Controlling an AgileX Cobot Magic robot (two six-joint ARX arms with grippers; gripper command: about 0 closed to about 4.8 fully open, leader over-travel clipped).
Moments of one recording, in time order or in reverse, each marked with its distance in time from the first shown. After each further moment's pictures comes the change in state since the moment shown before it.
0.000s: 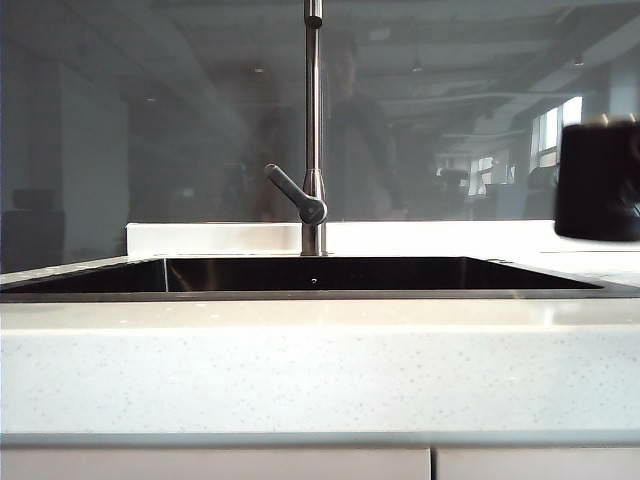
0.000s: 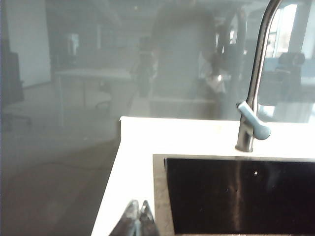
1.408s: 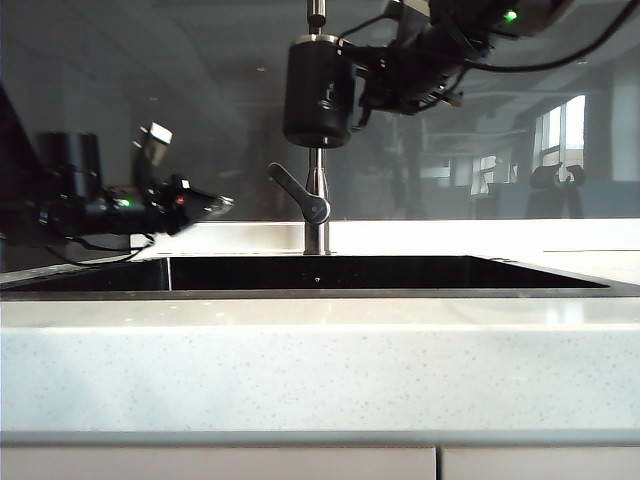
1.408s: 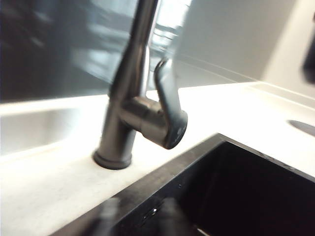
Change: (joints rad) left arm 0.003 2.379 1.560 0.779 0.921 -0.312; right arm 0.539 0.348 1.188 -0.983 0.069 0.027
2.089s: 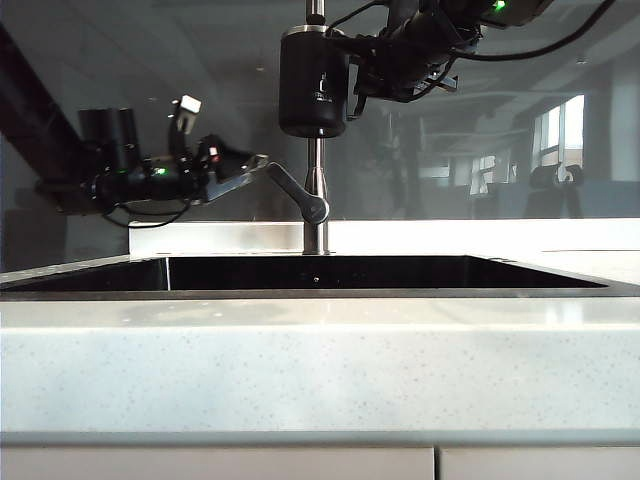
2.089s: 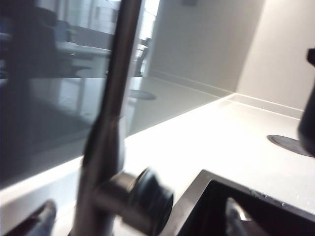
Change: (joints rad) left arm -0.050 0.110 0.374 -0.134 0.043 -0.042; right arm 0.018 0.000 0.026 0.008 0.056 -0.043
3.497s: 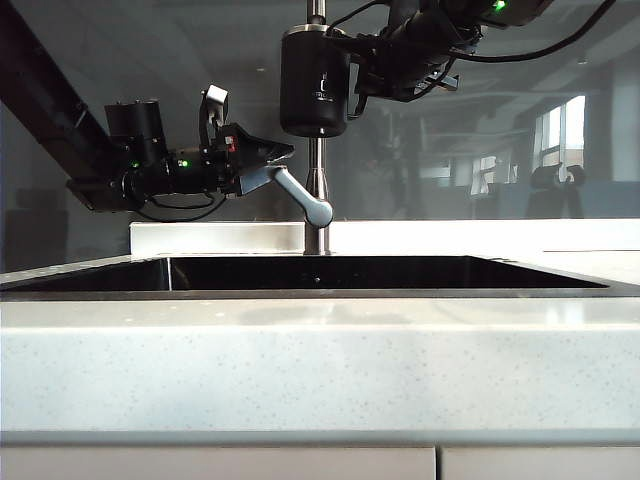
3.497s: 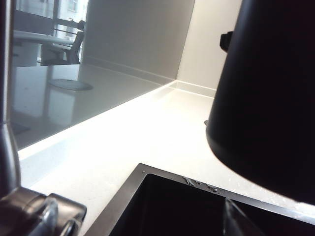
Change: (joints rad) left arm -0.060 0.030 0.069 0.033 0.195 -0.102; right arm 0.000 0.000 0.002 0.001 0.000 0.000
